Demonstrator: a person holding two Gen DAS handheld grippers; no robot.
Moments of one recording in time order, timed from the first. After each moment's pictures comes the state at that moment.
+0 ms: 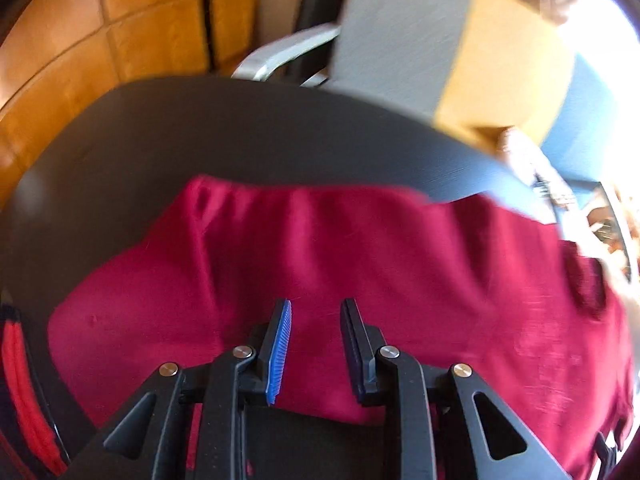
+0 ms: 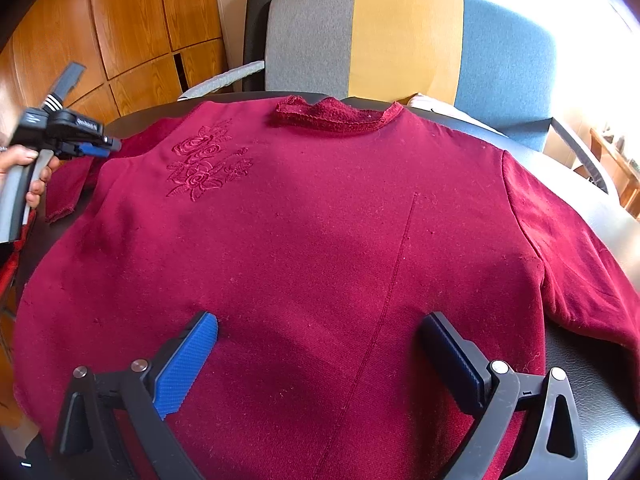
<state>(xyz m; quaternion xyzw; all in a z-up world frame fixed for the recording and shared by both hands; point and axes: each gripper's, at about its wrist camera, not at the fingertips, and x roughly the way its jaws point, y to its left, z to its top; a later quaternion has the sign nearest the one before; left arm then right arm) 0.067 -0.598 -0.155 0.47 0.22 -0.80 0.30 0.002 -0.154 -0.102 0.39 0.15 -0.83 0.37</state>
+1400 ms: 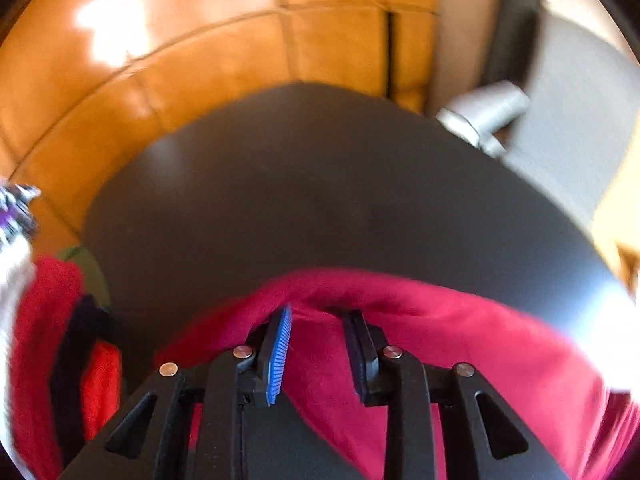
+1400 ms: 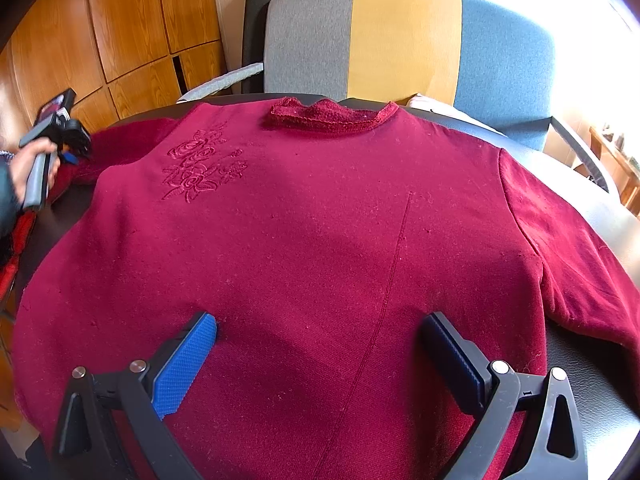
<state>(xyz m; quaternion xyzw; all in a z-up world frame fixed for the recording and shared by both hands) 0.098 -0.703 -0.108 0.38 0.26 -0.68 0.57 -0.005 -0.146 -0.103 0.39 0.14 -0.83 0.37</state>
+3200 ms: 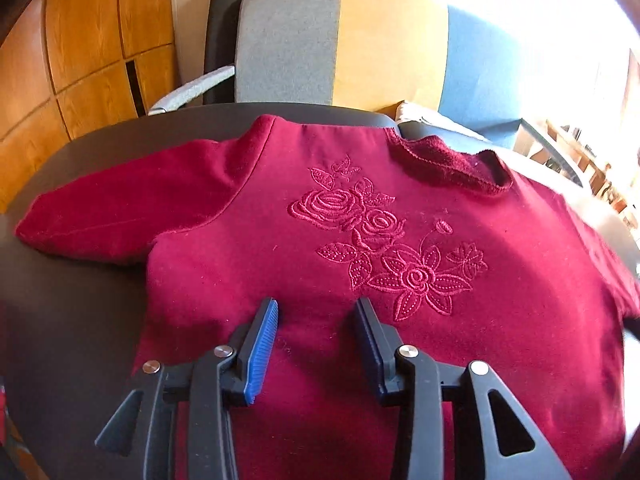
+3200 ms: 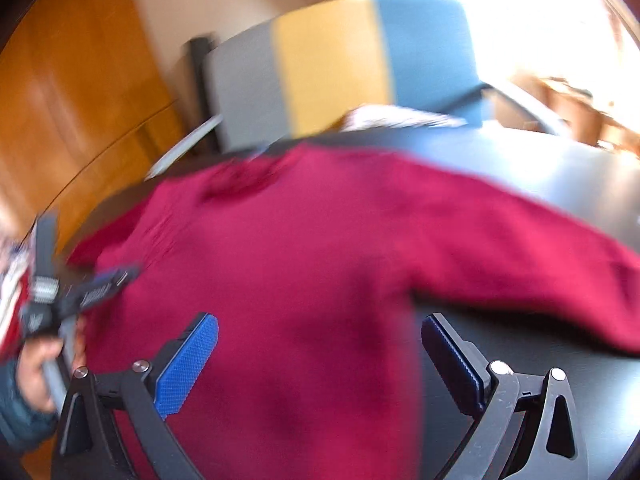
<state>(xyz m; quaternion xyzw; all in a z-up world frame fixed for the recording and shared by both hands) 0.078 -0.357 -0.112 0.41 0.11 -0.88 0.22 -0.029 -0.026 -0.062 0.39 0.01 -0.87 0.30</state>
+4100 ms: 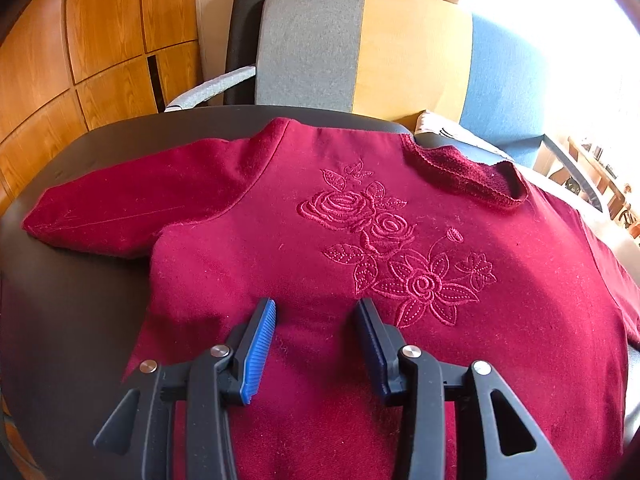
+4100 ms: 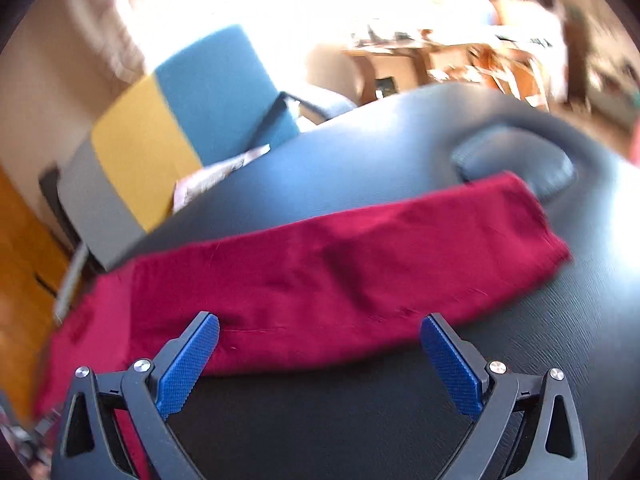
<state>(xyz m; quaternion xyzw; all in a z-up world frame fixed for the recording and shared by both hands) 0.065 -0.367 -0.120 0.40 0.14 -0.87 0.25 -0.120 0.182 -0.073 0.40 -0.18 -0.90 0.08</state>
